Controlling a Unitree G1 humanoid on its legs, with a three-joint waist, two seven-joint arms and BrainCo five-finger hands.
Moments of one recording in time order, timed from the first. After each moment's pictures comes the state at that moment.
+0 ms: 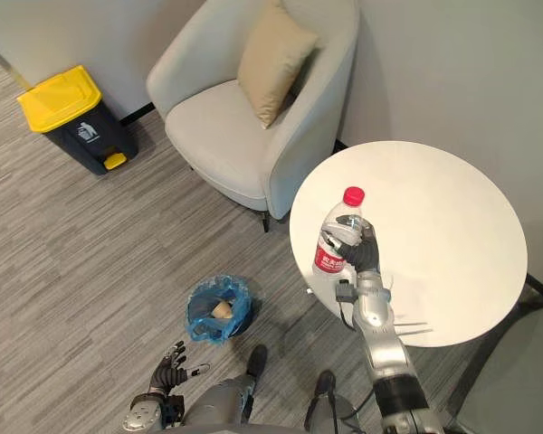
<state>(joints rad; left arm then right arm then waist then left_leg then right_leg) 0.17 0.12 -0.08 0.77 -0.15 -0.20 0.07 -0.02 -0.20 0.02 0.09 -0.03 -0.24 -0.26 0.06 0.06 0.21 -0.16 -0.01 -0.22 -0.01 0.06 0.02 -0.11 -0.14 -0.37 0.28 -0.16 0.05</state>
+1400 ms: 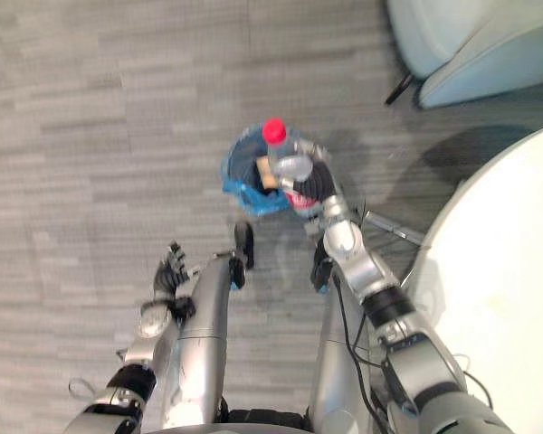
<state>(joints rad) -0.30 0.10 0.06 0.61 -0.31 -0.31 0.20 -0.79 -0.37 0.31 0.39 -0.22 -0.16 -0.37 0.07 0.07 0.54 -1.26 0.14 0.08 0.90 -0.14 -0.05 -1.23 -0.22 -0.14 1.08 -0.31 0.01</state>
